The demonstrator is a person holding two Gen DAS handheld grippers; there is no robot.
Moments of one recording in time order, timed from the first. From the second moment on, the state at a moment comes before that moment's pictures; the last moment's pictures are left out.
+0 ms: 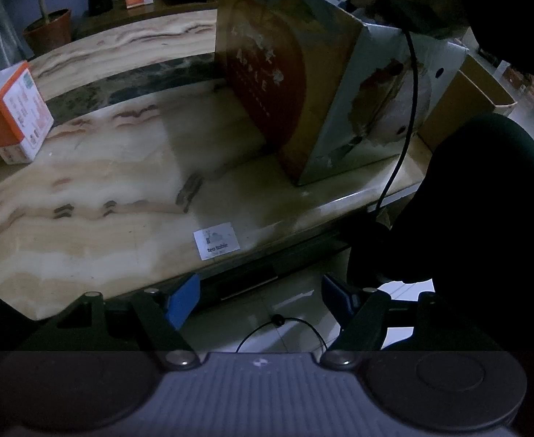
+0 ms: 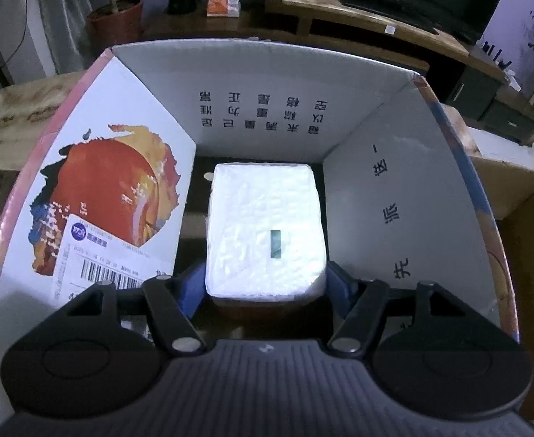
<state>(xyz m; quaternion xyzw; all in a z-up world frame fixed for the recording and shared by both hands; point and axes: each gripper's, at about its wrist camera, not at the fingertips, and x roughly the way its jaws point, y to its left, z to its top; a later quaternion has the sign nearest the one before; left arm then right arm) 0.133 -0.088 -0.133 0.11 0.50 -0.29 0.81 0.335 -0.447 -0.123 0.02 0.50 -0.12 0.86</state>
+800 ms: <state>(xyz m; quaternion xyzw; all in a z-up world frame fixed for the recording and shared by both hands) 0.132 -0.090 -0.135 0.12 0.50 -0.28 0.81 0.343 -0.452 -0.128 0.02 0.47 -0.14 0.87</state>
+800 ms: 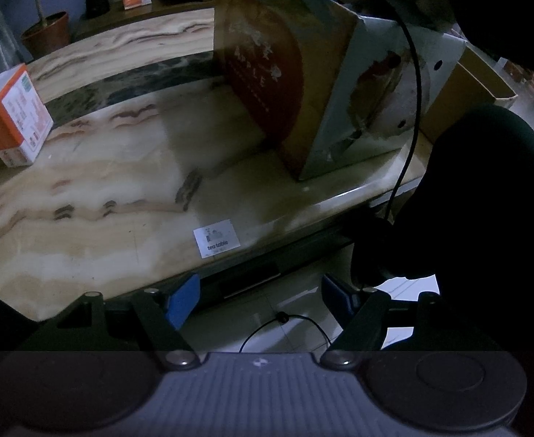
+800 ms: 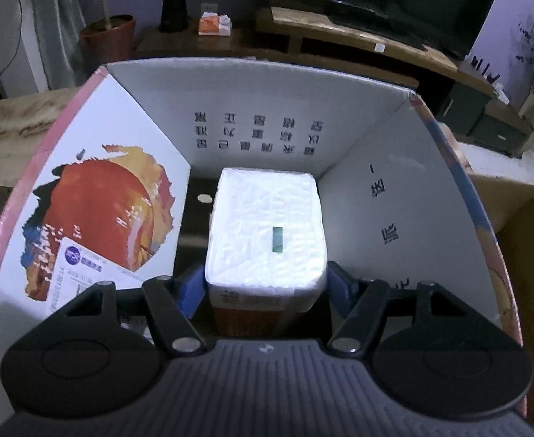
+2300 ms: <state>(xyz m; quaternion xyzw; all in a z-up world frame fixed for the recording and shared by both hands) 0.129 -0.050 -0.137 0.09 0.49 -0.26 0.83 0.448 -0.102 -0.054 0.28 0.50 0.03 0.82</state>
